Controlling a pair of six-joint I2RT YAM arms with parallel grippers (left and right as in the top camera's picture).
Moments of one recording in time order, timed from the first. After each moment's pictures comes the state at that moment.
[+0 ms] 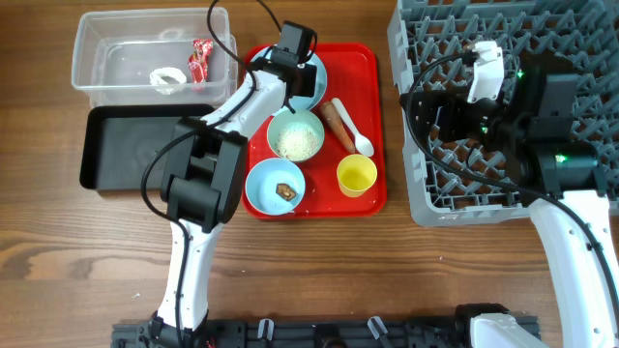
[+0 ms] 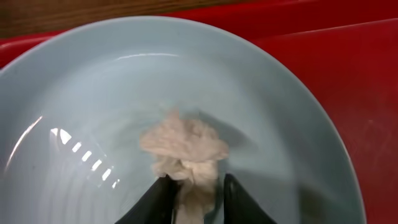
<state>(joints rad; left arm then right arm) -0.40 2.38 1.82 -0.43 -0.10 -0.20 0.04 1.25 1.20 -0.64 -0.49 0.11</state>
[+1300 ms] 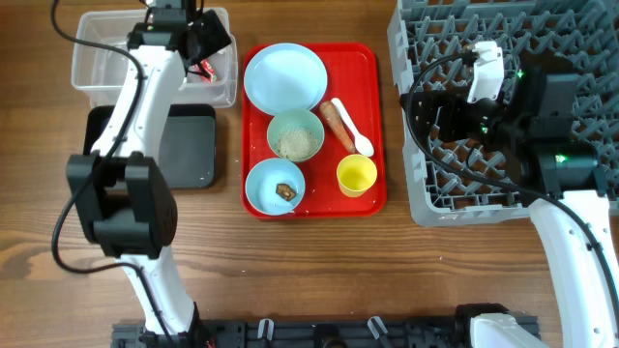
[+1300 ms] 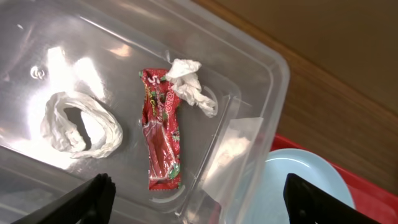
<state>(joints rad) -0.07 2.07 1.83 -0.69 -0.11 -0.55 0.04 1.25 1.20 -0.64 -0.49 0.11</state>
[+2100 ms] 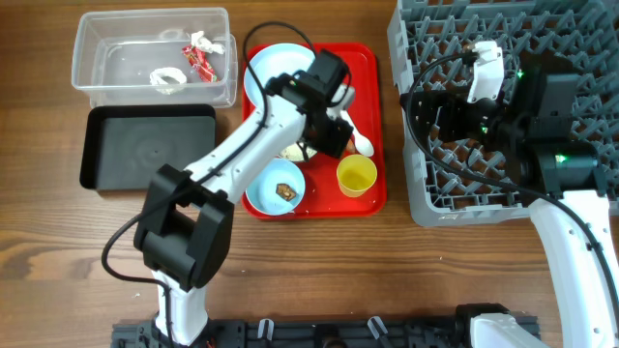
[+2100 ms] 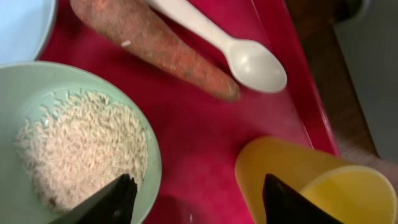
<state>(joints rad) -0.59 2.01 1.61 -0.89 0.13 -0.12 0.04 1.25 1.20 -0.64 -0.49 0.11</state>
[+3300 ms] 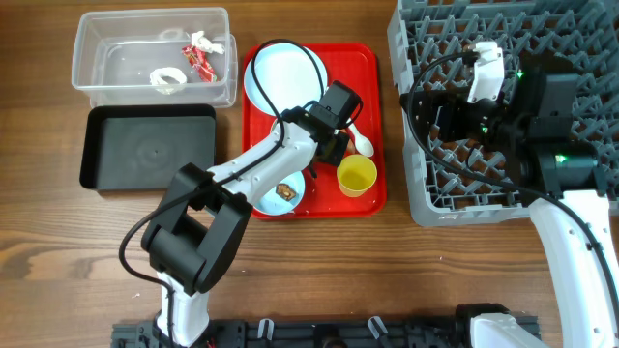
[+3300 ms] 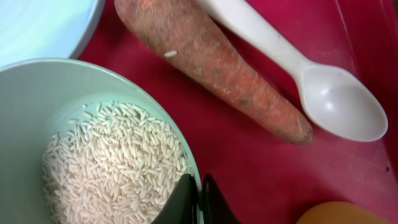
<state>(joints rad) -0.65 2.02 1.42 -0.61 -0.12 -0.23 0.04 1.25 1.20 -0.64 -0.49 0.12</state>
